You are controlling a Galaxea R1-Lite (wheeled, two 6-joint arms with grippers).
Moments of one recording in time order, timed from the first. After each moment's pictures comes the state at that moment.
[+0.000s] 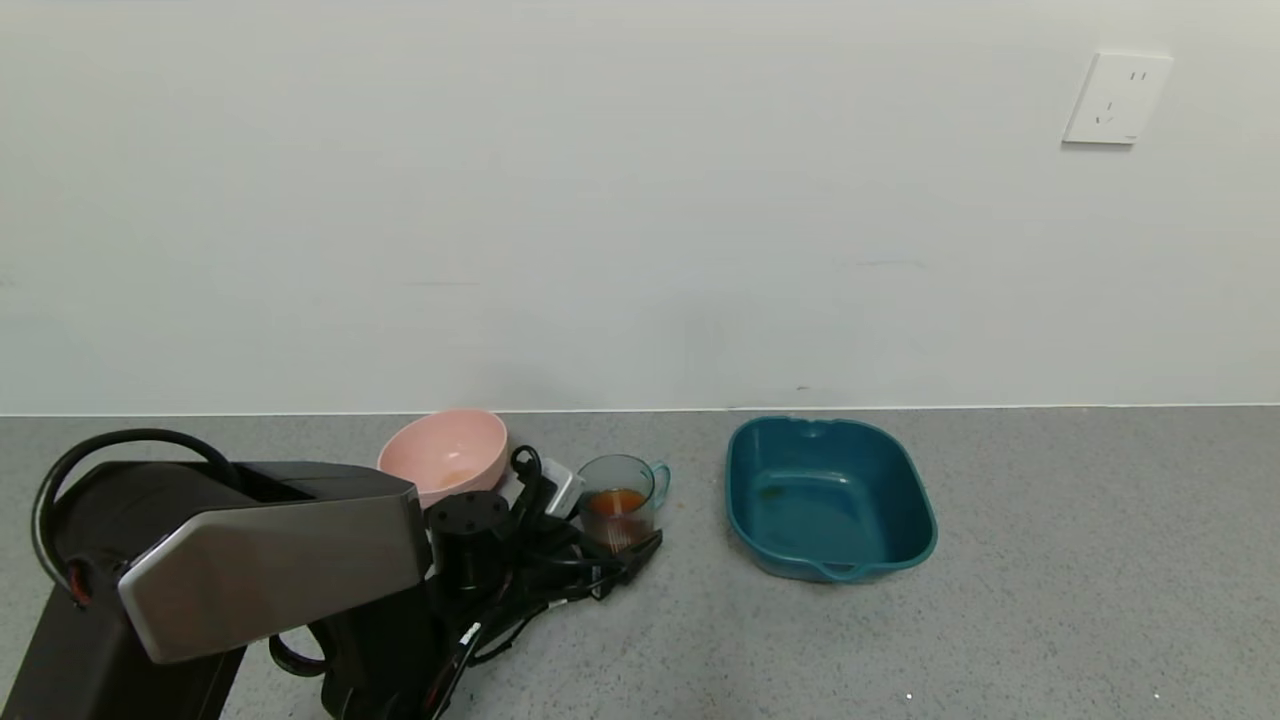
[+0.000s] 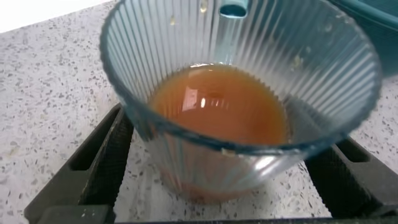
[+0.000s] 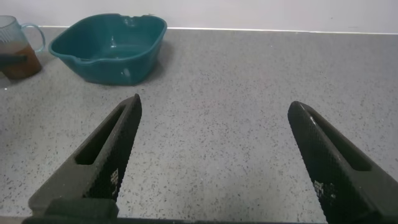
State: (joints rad) left arm -0.41 2.39 -0.63 -1.56 -0.26 0.03; right arm 0.00 0.00 0.00 -0.01 0.00 0.02
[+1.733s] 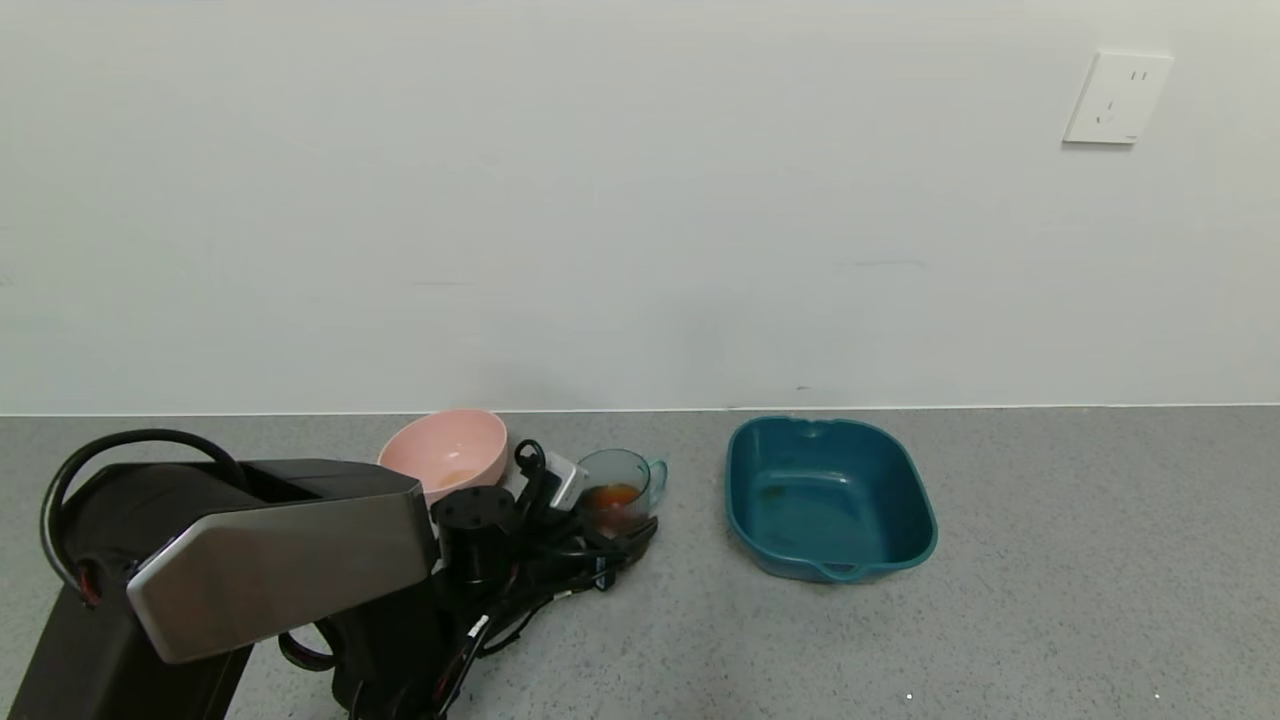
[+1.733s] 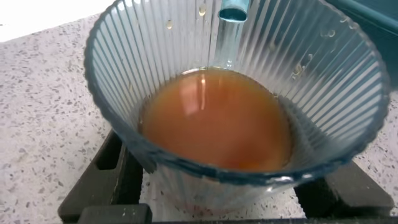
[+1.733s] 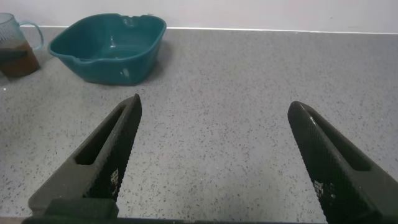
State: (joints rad) left arm -0.41 2.40 -0.66 -1.55 -0.23 0.03; right arm 0.00 0.00 0.00 -0.01 0.00 0.02
